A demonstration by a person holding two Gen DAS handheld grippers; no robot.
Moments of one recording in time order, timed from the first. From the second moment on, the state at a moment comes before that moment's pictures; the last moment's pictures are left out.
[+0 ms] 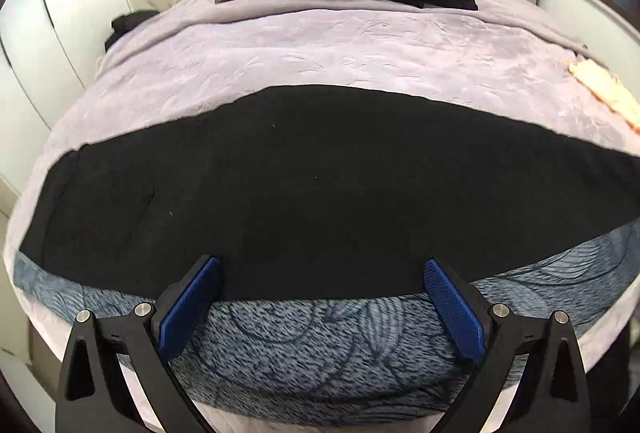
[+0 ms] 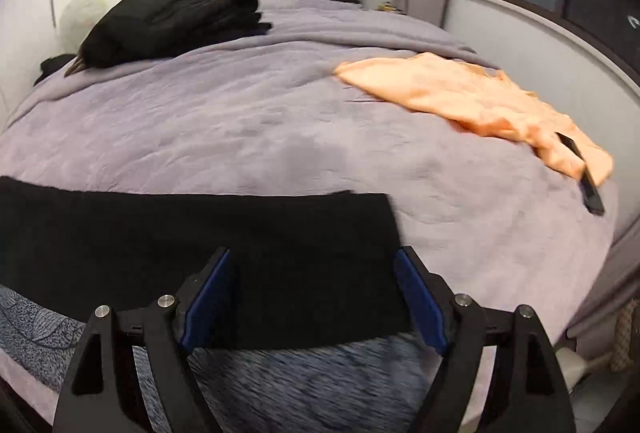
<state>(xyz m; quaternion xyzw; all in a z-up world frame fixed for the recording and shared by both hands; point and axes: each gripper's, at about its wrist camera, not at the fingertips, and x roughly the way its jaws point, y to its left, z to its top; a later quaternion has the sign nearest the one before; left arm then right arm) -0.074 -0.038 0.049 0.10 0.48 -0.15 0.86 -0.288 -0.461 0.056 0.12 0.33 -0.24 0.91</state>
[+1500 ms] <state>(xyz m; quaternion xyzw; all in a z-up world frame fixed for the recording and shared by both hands) 0.016 0.158 0.065 -0.07 0.45 0.00 0.89 -0.214 -0.368 0.022 0.05 0.35 -0.14 0.93</state>
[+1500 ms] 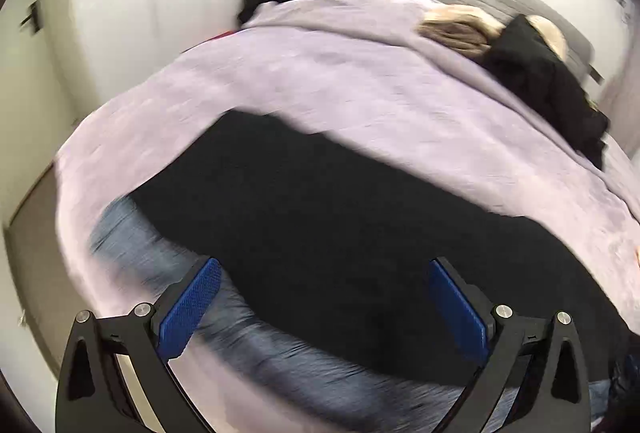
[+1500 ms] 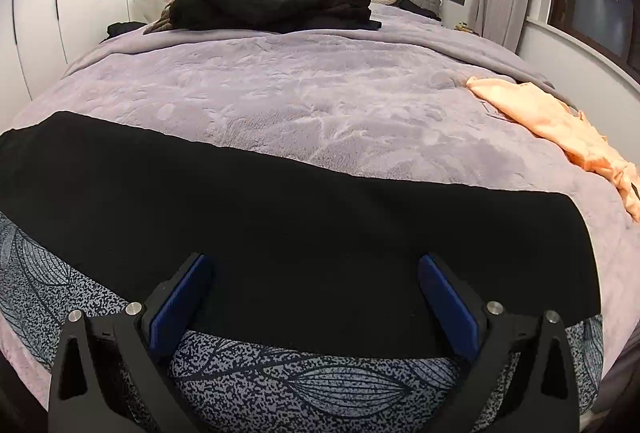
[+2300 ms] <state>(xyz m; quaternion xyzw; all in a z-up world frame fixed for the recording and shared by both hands) 0.015 0.171 0.089 0.00 0.45 0.03 0.89 -0.213 -0.363 0.037 0.07 0.37 -0.16 0.91</state>
